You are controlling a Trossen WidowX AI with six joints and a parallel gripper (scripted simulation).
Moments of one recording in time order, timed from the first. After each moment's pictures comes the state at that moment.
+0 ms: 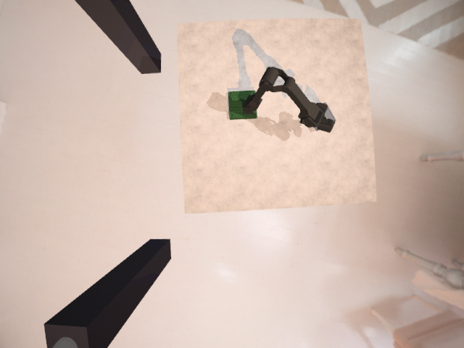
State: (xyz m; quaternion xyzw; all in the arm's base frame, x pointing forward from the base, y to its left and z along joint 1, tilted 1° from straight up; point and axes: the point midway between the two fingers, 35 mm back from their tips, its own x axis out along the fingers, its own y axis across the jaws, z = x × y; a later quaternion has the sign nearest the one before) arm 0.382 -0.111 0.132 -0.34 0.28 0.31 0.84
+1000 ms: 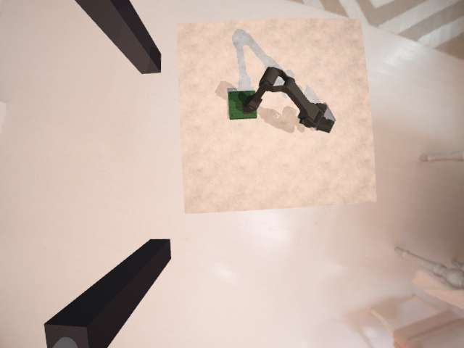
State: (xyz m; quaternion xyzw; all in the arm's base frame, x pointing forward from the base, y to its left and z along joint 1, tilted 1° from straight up) arm 0.380 -0.112 0.129 -0.34 0.28 0.31 0.84
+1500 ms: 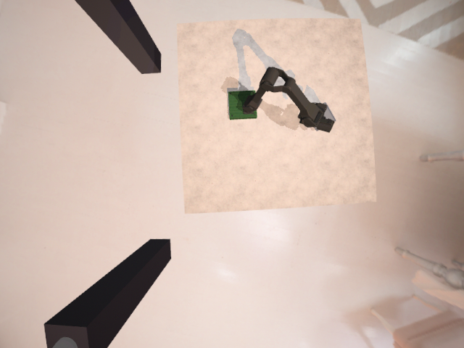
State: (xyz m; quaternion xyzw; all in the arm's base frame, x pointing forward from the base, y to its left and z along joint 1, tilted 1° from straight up) arm 0.383 -0.110 0.126 -0.34 0.28 0.31 0.84
